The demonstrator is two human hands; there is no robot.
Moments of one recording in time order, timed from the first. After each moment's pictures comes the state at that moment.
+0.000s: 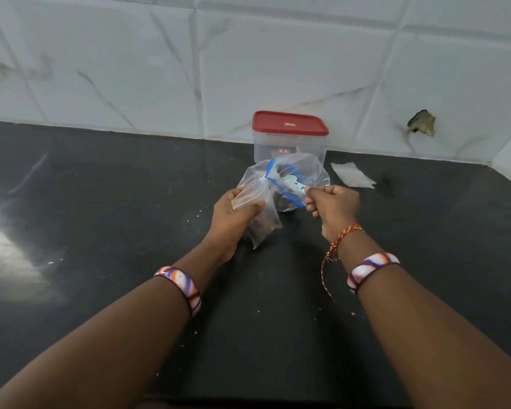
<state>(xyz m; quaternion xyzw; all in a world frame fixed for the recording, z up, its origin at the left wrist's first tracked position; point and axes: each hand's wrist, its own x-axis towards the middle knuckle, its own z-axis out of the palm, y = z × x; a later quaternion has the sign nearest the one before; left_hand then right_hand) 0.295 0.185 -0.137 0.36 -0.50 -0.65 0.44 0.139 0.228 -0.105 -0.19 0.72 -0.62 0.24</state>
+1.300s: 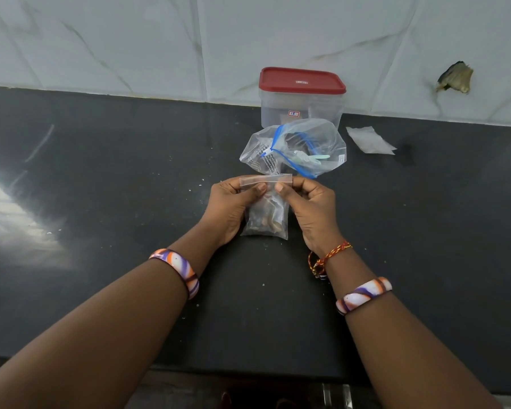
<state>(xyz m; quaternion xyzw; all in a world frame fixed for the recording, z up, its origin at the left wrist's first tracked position) 0.303 0.185 -0.163 0.28 -0.45 -0.73 0.43 0.182 0.243 -0.163 -0.35 0.56 -0.68 0.32</state>
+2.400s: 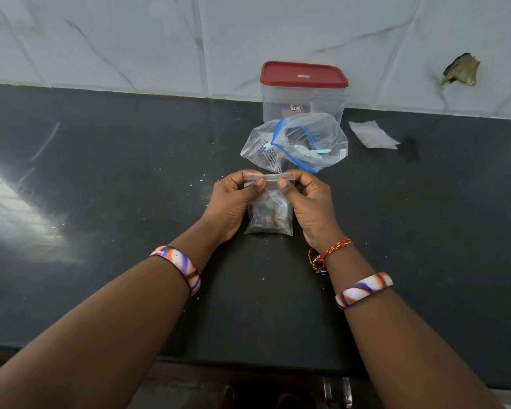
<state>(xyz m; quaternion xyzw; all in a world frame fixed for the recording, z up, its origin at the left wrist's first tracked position) 0.303 0.190 -0.162 0.29 -0.47 -0.72 0.43 0.183 0.247 -0.162 -0.39 0.56 -0.65 0.33</state>
